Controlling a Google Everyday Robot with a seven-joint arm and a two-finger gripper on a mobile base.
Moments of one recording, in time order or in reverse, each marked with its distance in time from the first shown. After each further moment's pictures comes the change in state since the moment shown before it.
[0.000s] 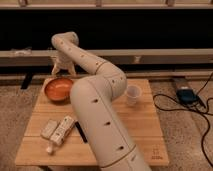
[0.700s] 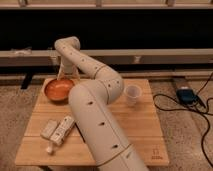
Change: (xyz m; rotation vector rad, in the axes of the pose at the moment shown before) arm -0.012 0.043 0.045 -0.095 -0.082 0.004
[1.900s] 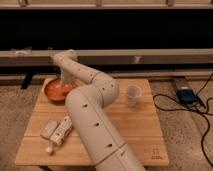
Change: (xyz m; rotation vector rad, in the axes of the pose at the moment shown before) arm -0.024 0.007 0.067 -0.072 -0.066 0.039
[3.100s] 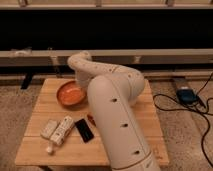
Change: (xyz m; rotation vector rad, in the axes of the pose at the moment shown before) arm -0.059 0.105 -0.034 -0.129 -0.001 0.064
